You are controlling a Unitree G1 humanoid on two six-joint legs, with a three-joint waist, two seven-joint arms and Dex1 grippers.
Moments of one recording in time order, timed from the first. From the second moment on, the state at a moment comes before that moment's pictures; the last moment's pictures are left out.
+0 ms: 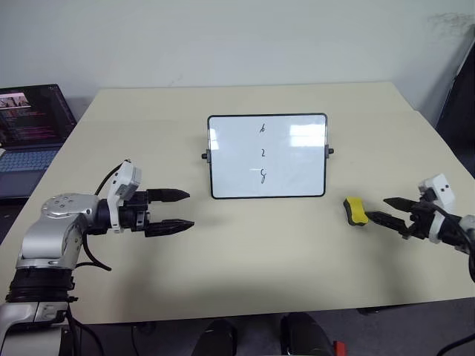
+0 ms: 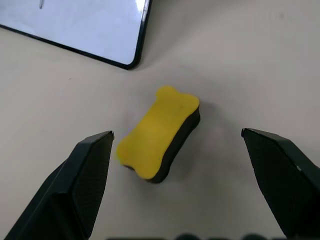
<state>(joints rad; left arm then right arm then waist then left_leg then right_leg) -0.36 0.84 0.10 0.16 -0.51 0.34 -1.43 -0.20 -0.83 -0.25 0.04 0.49 0.70 0.87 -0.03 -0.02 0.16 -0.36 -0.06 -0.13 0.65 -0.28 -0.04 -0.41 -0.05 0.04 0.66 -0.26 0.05</state>
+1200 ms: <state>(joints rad) -0.42 0.64 0.01 0.12 -0.43 0.11 -1.34 -0.36 -0.65 -0.21 -0.26 0.53 1.26 0.38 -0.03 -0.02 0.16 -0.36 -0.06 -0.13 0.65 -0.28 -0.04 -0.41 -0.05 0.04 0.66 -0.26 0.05</state>
